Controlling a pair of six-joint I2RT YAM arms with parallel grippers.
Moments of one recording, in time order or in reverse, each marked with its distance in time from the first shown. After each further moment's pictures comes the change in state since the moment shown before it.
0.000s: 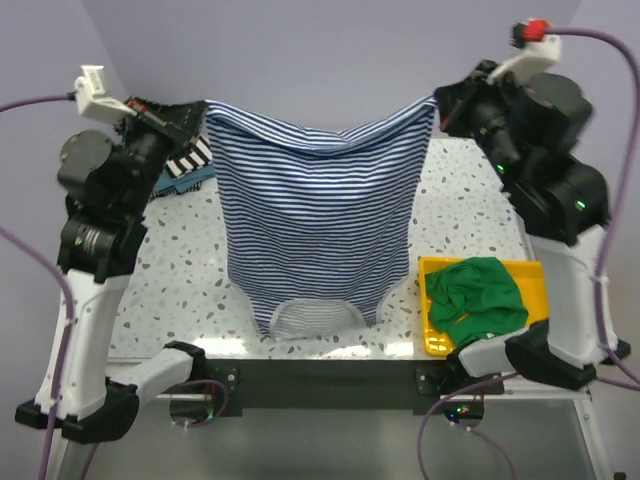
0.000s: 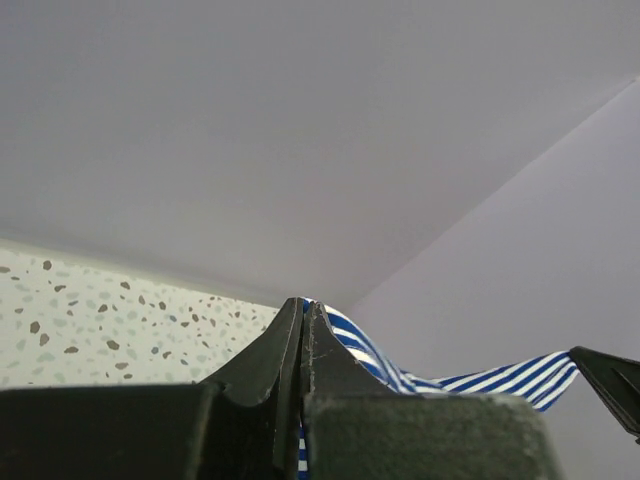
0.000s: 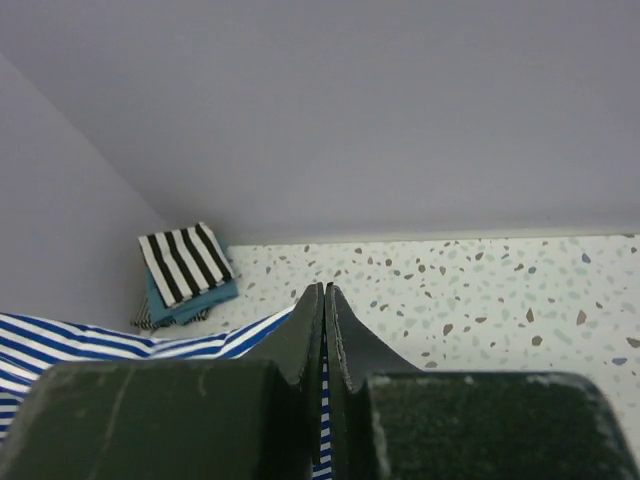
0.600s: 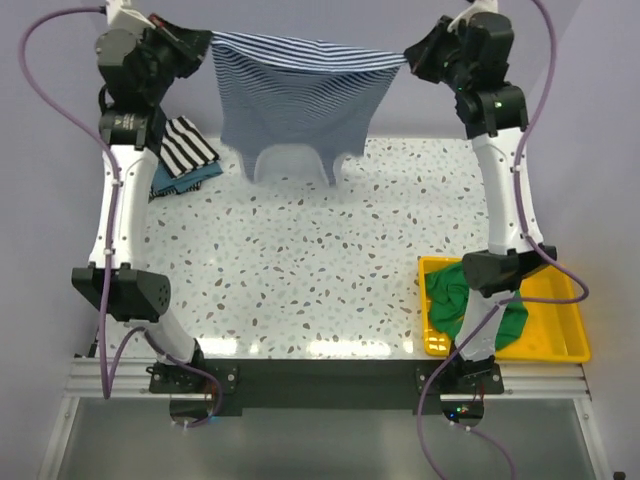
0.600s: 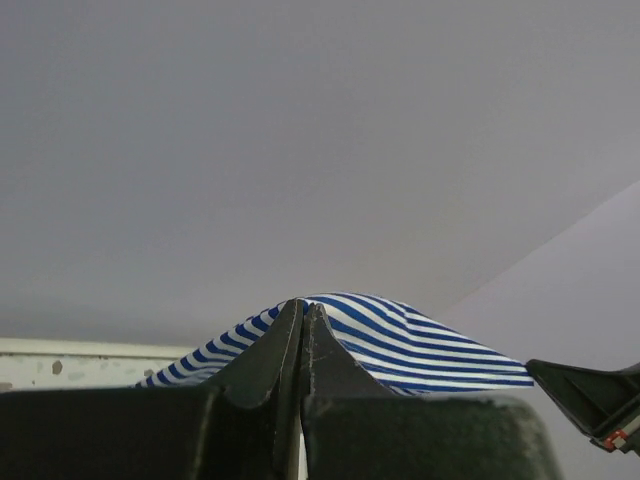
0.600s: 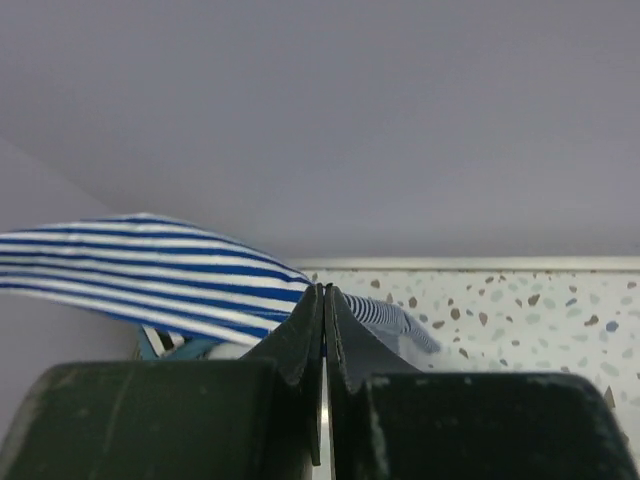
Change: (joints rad) left arm 0.220 0.723 0.459 0.198 0.271 -0.010; right arm -0.265 0.626 0.310 0.175 -0.358 0.100
